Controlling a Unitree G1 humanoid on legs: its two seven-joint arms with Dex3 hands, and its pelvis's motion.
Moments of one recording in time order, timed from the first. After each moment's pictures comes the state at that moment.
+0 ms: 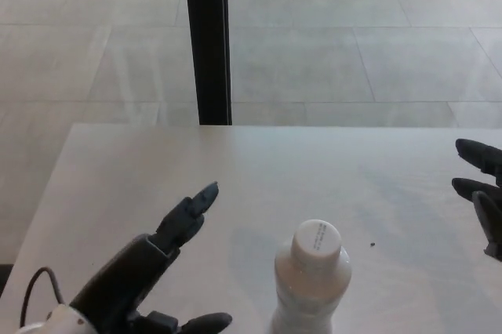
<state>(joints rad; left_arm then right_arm) 0.02 0.48 -0.22 -0.31 0.01 0.13 -0.33 -0.04 -0.43 -0.14 -0.11 0.15 0.04 0.23</state>
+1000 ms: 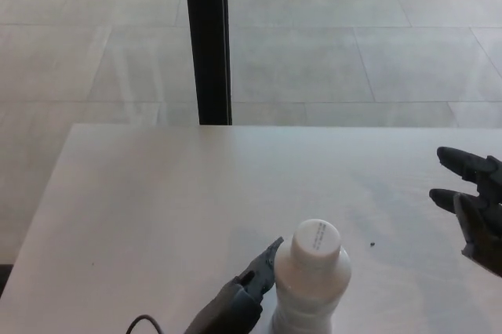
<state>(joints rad) 0.00 0.18 -0.49 -0.07 0.35 0.20 -0.06 -0.05 -0.33 -0.13 -0.10 0.12 0.06 0.17</state>
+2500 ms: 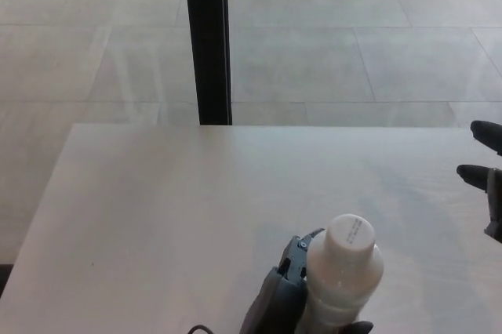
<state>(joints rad) -0.08 -0.03 -0.58 0.13 0.26 0.14 0.21 -0.09 -0.29 -0.21 -0.13 0.11 0.06 0.11</state>
